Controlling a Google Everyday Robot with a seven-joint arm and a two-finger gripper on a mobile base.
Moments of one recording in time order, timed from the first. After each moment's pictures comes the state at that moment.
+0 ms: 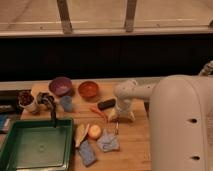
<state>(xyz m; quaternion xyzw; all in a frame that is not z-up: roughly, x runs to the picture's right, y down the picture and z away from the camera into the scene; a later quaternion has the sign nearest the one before) 0.095 0.195 0.883 -0.29 0.27 0.66 0.64</state>
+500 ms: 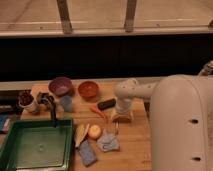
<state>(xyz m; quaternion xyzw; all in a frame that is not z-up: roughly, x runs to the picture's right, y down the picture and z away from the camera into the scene) 0.097 0.188 0.878 -0.29 0.27 0.66 0.64</state>
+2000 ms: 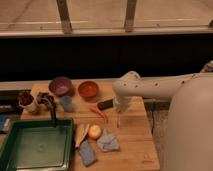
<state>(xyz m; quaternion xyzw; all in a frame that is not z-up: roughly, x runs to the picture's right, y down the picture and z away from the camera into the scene) 0.082 0.114 0.823 -0.22 0.19 0.70 0.65</state>
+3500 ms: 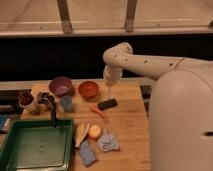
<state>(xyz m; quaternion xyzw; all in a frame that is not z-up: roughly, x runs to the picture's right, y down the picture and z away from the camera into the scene) 0.025 -0.027 0.829 -0.22 0.10 0.66 0.71</state>
